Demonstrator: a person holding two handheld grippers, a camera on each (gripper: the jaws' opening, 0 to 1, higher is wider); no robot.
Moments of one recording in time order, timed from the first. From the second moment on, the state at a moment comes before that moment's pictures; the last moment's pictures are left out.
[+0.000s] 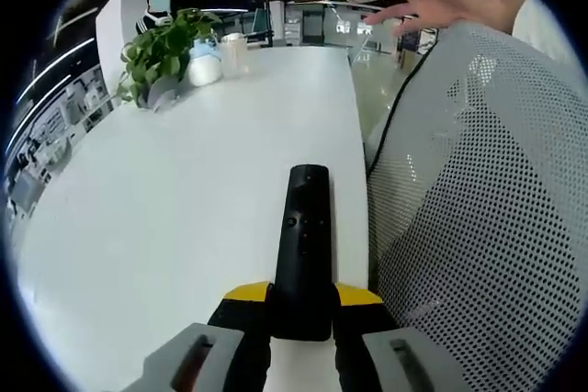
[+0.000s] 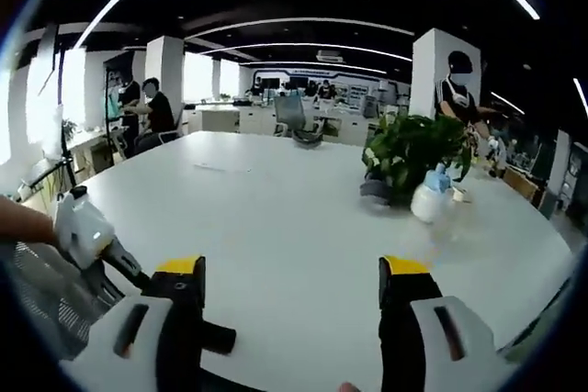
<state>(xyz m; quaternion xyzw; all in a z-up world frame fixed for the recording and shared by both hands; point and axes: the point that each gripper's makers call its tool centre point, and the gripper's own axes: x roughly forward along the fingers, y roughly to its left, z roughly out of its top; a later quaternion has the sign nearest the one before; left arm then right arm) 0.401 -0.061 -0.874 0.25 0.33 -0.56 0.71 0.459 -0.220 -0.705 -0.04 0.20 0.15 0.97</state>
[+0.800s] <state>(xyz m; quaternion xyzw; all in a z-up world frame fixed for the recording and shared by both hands) 0.409 -0.054 -0.875 0.32 0.38 -0.56 0.66 0.455 -0.221 -0.701 -0.06 0.20 0.14 0.97</state>
